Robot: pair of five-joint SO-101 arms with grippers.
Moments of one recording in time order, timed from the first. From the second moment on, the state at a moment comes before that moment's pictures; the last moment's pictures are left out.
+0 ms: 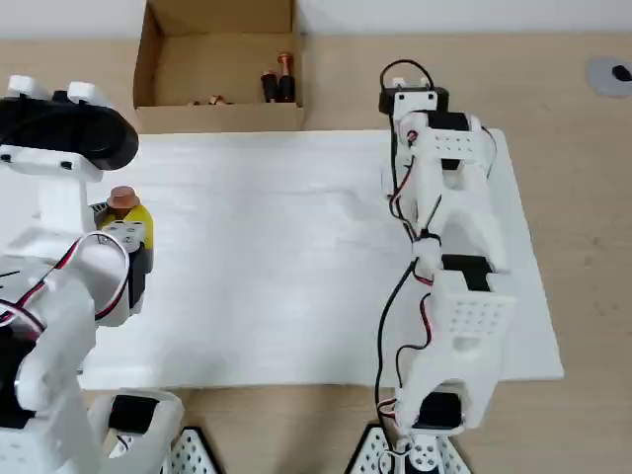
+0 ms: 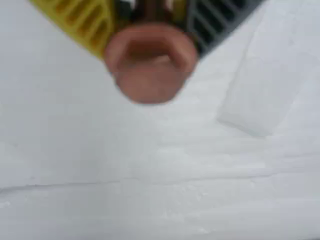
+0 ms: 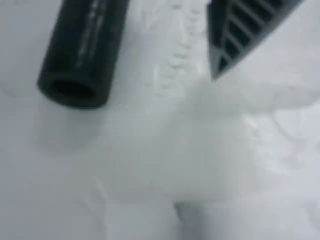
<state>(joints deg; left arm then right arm) 1.8 -47.1 -6.1 100.3 -13.3 -0.9 31.3 -13.6 75.5 -9.5</state>
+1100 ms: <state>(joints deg) 1.8 -56.8 -0.3 100.3 -13.3 -0.3 31.5 -10.0 74.9 -16.7</state>
